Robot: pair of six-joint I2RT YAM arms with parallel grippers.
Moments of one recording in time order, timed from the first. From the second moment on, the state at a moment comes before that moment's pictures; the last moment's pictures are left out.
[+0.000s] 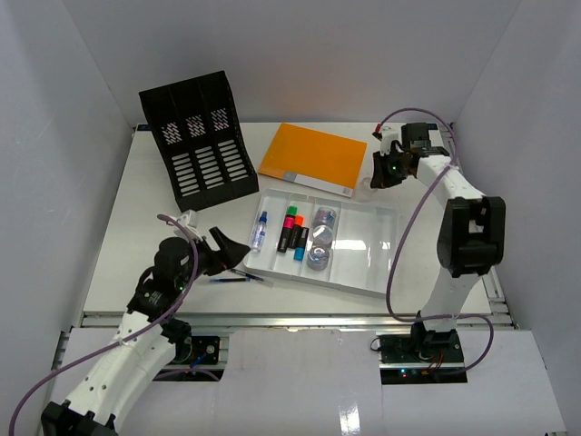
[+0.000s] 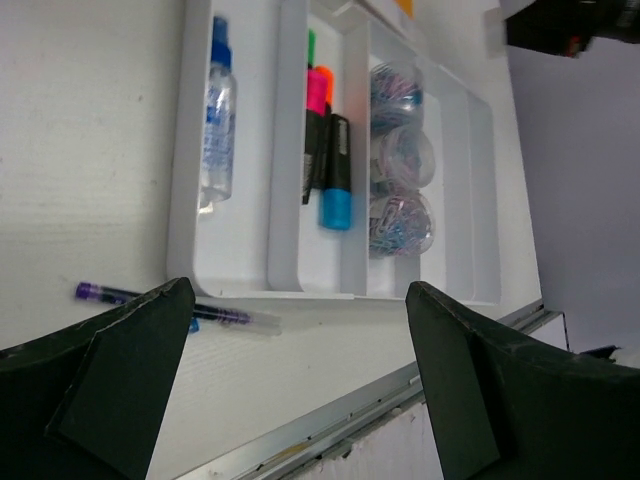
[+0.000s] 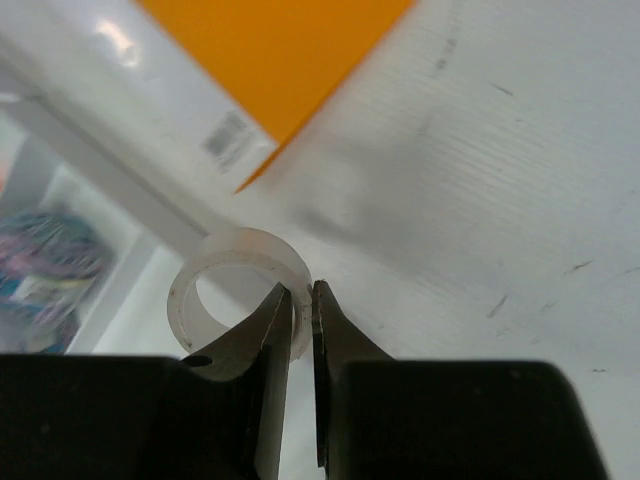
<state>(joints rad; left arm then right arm) -0.37 0.51 0.40 -0.25 0.19 -0.72 0.08 1.92 1.51 -0.57 -0.39 -0.22</state>
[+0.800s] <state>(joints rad) -0.37 0.73 0.41 -0.57 -0.07 -1.19 0.38 1.67 1.08 -0.51 -0.28 -0.47</state>
